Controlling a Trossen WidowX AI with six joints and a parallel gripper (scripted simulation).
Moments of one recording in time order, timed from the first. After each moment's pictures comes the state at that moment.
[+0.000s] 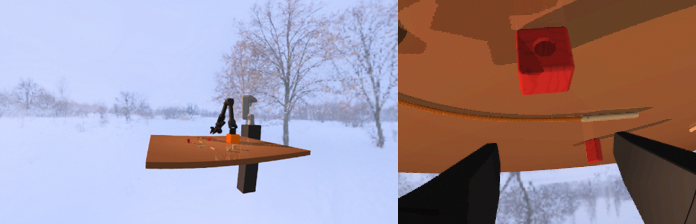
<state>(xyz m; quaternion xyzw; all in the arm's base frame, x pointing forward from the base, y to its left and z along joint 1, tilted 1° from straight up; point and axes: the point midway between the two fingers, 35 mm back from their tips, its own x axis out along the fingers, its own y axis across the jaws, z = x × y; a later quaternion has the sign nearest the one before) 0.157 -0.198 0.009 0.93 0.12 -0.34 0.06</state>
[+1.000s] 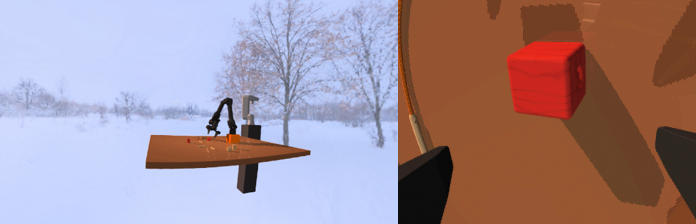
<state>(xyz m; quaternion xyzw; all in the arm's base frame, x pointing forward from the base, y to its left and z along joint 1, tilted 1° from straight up) 0.177 -0.181 -0.008 0.58 0.48 -0.25 0.61</state>
